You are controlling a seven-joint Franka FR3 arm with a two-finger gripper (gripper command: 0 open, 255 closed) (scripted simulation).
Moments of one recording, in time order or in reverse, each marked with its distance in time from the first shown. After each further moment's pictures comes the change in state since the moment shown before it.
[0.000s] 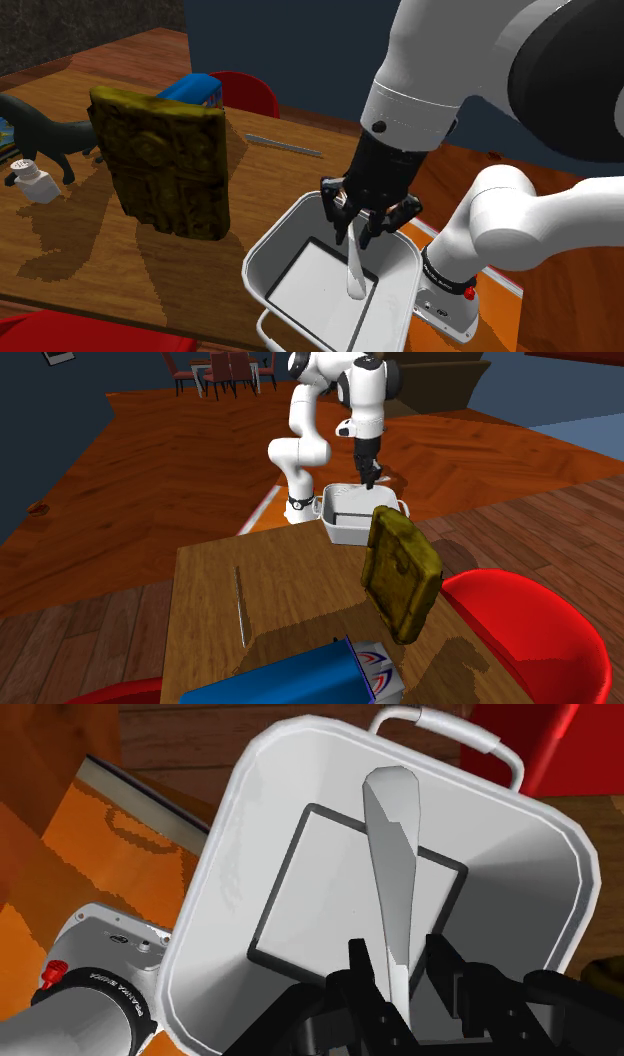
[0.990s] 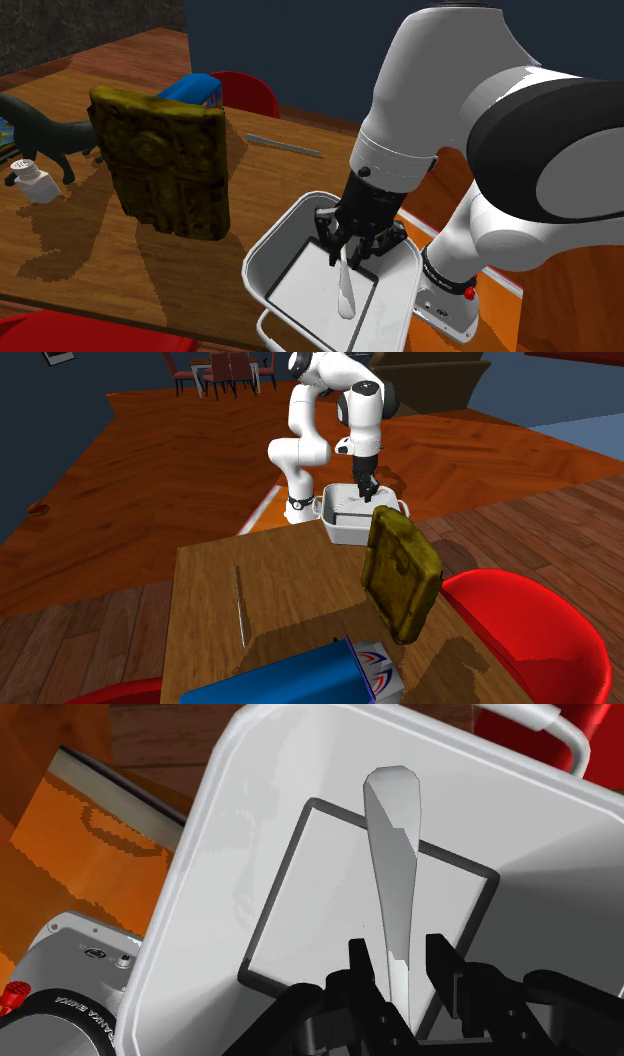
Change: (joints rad) arm 0.025 0.001 0.068 -0.124 0.068 0.126 -0.019
